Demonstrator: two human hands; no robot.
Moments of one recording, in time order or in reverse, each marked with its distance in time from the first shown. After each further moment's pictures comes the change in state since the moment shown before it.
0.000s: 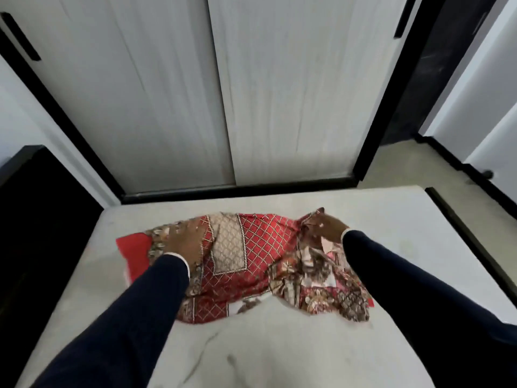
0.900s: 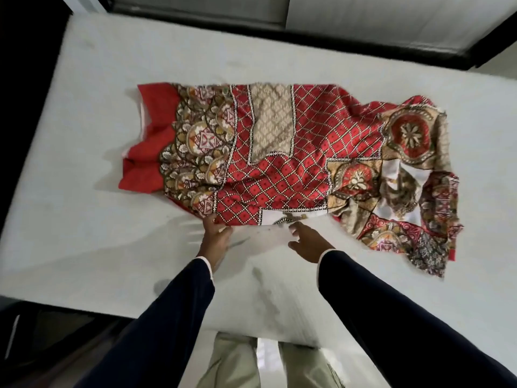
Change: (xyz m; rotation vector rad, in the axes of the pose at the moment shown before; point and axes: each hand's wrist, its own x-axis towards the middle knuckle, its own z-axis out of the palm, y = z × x) left_hand -0.087 0.051 0.314 -1.714 -0.391 -1.000; right_hand 0.085 0.081 0.387 -0.215 -0.546 0.142
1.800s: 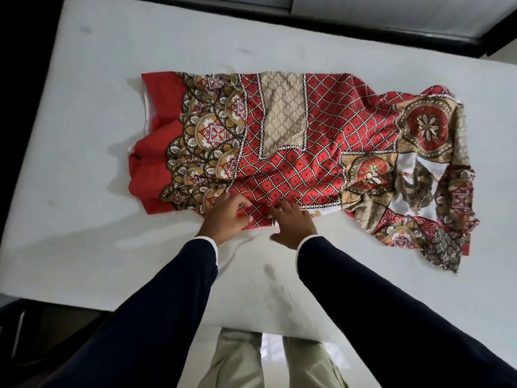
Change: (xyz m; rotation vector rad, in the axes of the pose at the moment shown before) left_hand 0.015 0.056 -0.024 0.863 -0.180 0.479; right_hand 0.021 -0.075 0.018 -0.544 0.168 -0.211
